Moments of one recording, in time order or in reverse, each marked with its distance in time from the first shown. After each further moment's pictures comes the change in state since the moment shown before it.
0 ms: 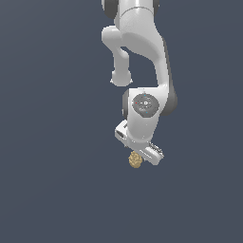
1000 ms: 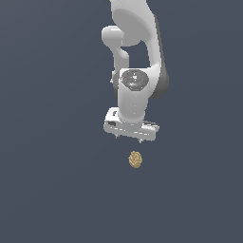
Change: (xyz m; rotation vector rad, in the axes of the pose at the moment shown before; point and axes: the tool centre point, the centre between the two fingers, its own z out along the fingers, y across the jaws) arm -0.015 0.051 -0.044 -0.005 0.006 -0.456
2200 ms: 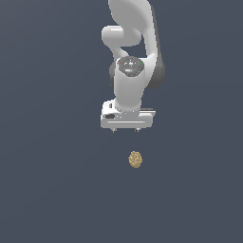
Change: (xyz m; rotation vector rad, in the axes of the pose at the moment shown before) arm -0.024 0.019 -0.020 -0.010 0.004 -0.253
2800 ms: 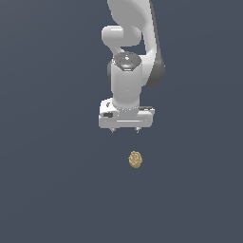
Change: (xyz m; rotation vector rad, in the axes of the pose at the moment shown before) arm 0.008 0.003 -0.012 0.023 0.034 0.004
